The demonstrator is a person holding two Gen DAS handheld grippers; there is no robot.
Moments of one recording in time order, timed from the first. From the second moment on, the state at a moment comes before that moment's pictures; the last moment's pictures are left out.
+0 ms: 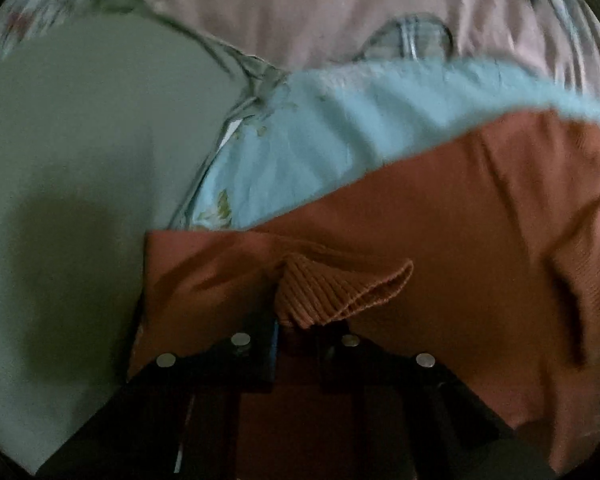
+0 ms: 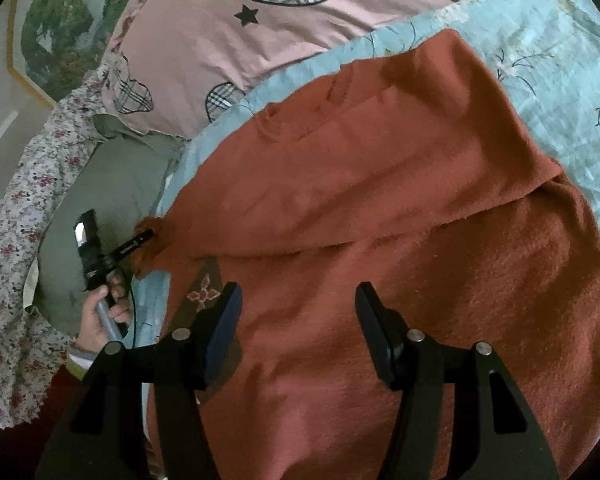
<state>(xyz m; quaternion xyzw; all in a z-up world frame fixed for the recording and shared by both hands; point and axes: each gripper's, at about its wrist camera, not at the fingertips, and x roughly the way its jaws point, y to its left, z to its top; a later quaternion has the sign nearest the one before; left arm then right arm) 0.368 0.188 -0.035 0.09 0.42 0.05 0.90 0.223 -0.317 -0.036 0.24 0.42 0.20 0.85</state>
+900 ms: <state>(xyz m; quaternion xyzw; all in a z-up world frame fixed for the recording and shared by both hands) 0.315 -0.166 -0.032 0.01 0.39 -0.24 0.89 0.211 -0.417 -0.047 0.31 0.40 0.12 0.85</state>
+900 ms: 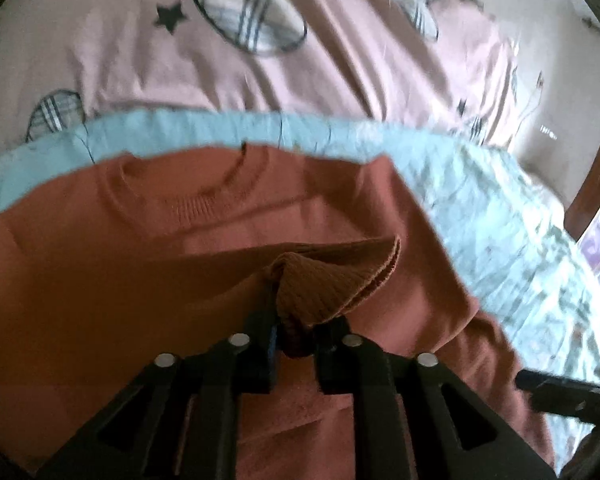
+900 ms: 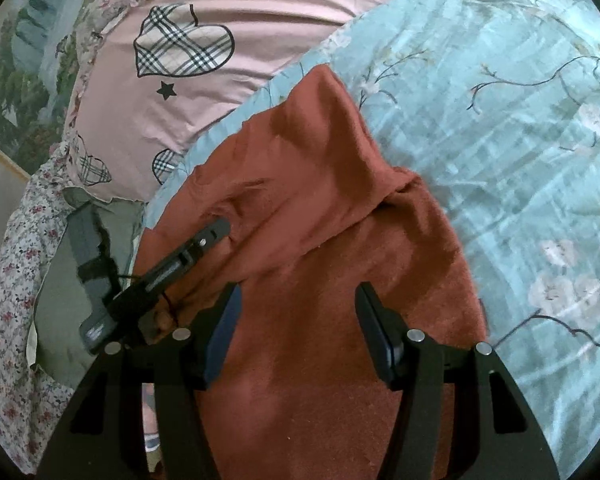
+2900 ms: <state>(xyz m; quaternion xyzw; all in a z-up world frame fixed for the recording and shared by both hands) 0.268 0.129 -0.071 -0.20 0.38 0.04 0.90 0.293 -0.402 -0.049 0.23 0.41 0.04 0.88</state>
